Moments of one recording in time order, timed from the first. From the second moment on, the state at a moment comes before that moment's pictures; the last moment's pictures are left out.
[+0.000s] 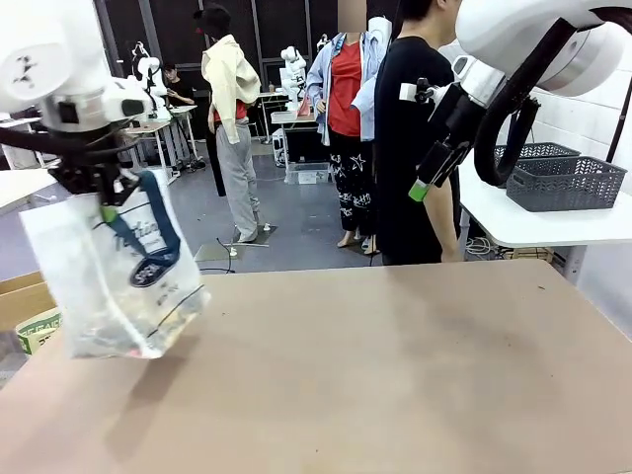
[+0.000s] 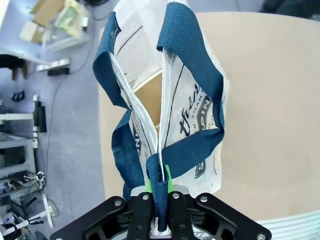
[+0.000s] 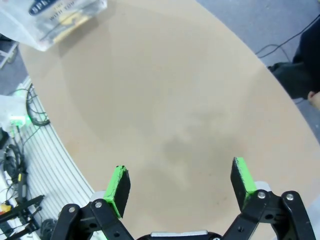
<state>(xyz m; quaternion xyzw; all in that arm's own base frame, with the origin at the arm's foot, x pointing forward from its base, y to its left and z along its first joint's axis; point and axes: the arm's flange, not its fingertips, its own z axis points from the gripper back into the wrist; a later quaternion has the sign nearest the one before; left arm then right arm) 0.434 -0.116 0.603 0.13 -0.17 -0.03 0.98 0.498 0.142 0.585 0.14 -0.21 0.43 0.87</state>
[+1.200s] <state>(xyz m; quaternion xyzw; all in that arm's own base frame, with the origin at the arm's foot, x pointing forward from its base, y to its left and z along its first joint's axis) 0.434 -0.039 0.533 0.15 -0.21 0.07 0.96 0.498 0.142 0.585 0.14 -0.21 0.43 0.87</state>
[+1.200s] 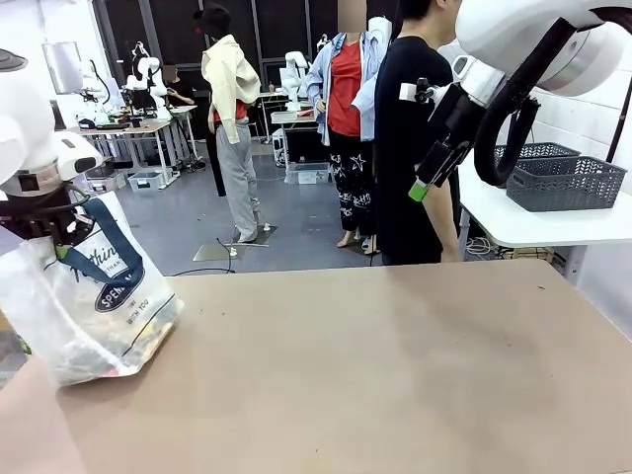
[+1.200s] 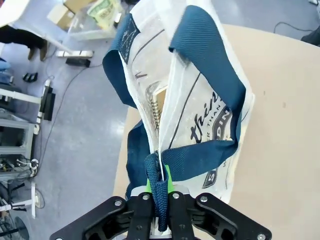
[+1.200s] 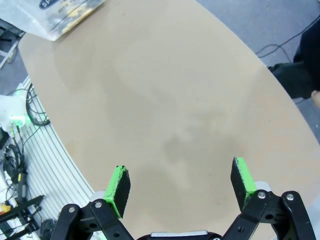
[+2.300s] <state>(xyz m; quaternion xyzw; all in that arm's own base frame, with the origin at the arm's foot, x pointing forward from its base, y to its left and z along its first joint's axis) 0.451 -0.026 0.517 0.15 -0.20 0.08 0.97 0.498 0.142 0.585 0.14 -0.21 0.43 0.87</state>
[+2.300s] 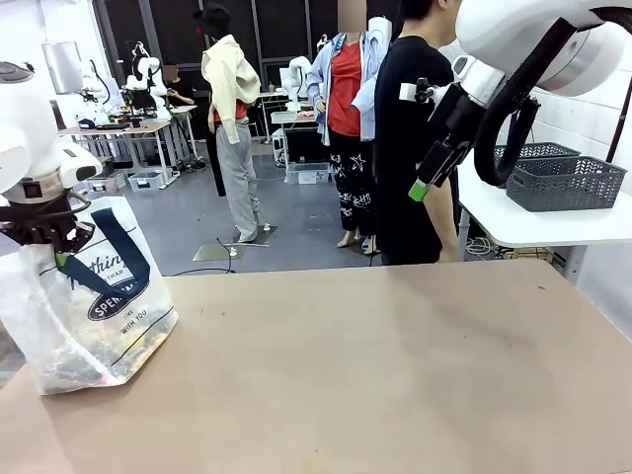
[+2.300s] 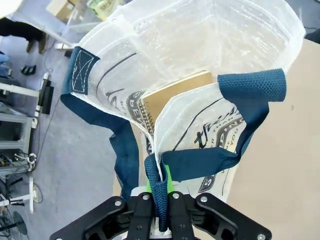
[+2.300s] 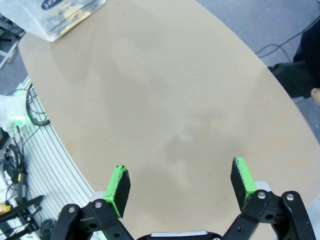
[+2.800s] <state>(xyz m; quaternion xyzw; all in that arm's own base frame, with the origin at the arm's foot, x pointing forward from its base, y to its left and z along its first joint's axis) 0.451 -0.026 0.518 0.15 -0.20 0.07 0.96 0.498 0.142 0.585 0.14 -0.21 0.43 0.87</state>
